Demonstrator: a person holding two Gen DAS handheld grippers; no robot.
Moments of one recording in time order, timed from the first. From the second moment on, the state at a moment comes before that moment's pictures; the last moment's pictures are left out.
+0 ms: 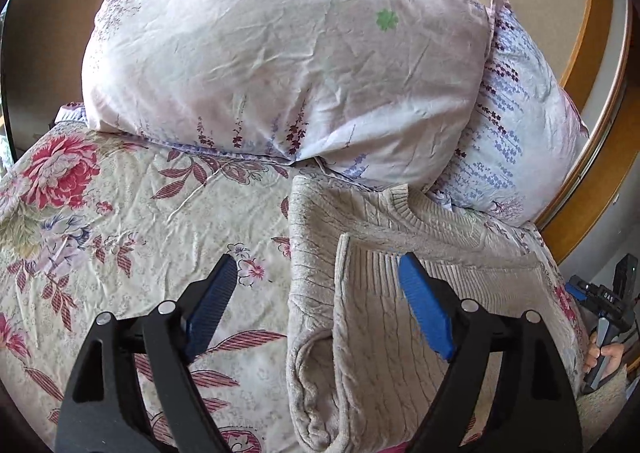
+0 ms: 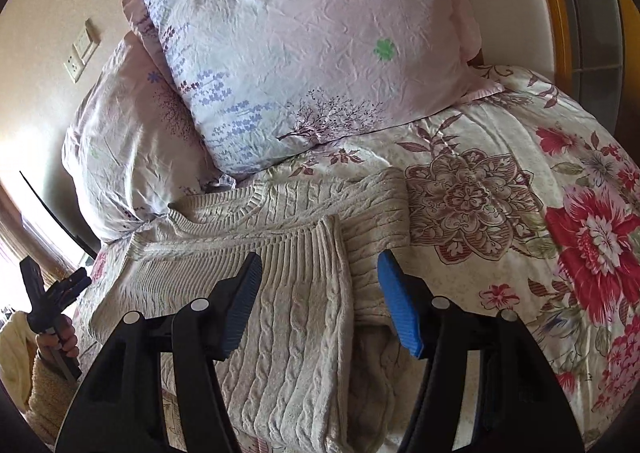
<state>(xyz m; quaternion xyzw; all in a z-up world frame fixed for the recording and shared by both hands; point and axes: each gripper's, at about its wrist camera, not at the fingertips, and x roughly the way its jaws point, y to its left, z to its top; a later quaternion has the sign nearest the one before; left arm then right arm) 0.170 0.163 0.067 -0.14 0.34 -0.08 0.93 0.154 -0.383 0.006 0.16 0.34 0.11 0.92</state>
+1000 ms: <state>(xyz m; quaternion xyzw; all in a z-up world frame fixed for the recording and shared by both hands) 0.251 0.118 0.030 -0.13 0.48 -0.15 0.86 0.218 -0.369 -0.021 0.12 0.41 0.12 0.90</state>
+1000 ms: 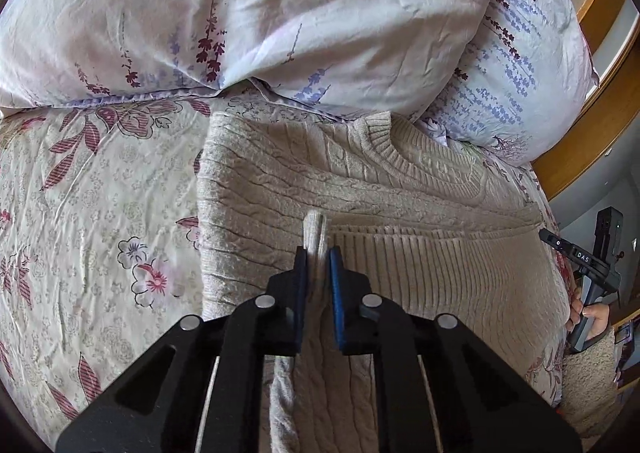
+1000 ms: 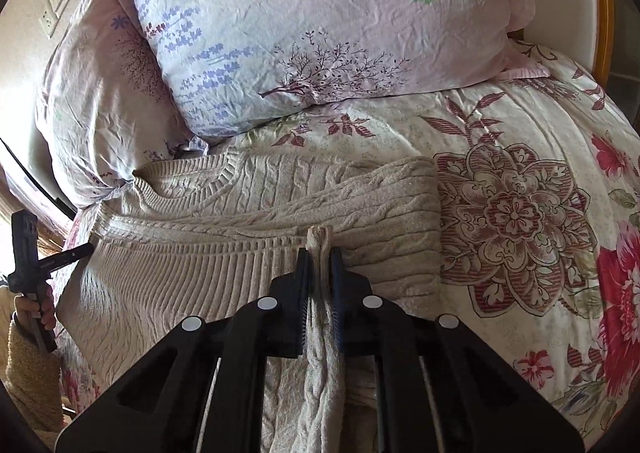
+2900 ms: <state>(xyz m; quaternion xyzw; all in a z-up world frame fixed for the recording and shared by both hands) 0.240 0.098 0.077 -0.14 0.37 -0.20 0.90 0.222 -0.368 0.014 0.27 0.37 0.16 0.88</state>
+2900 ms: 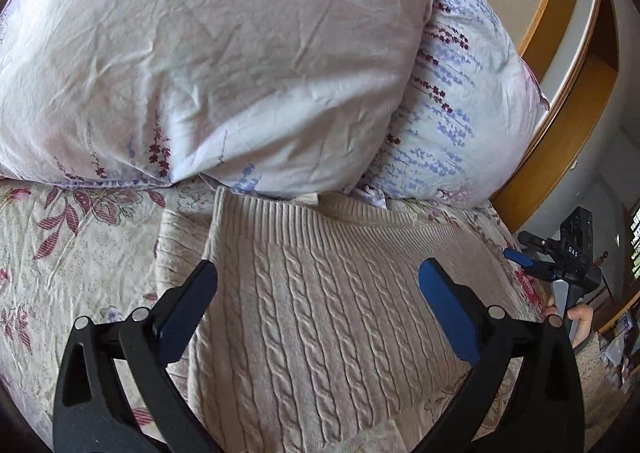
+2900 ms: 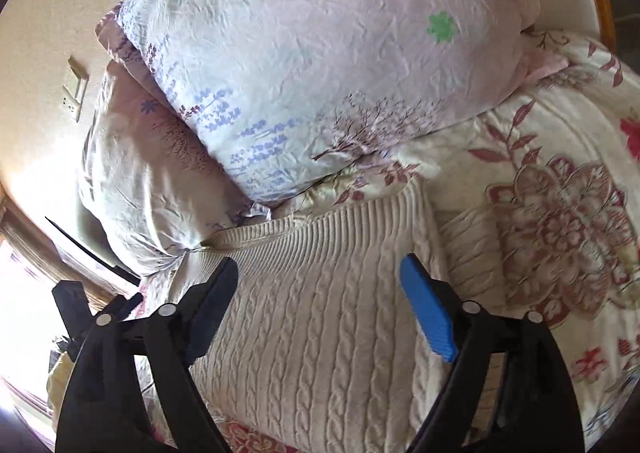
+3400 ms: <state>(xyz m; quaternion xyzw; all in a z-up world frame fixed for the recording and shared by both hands) 0.266 0.097 0.024 -0.11 0.44 -0.11 0.89 0.246 -0.365 -0.021 0.26 0.42 0.09 0.86</state>
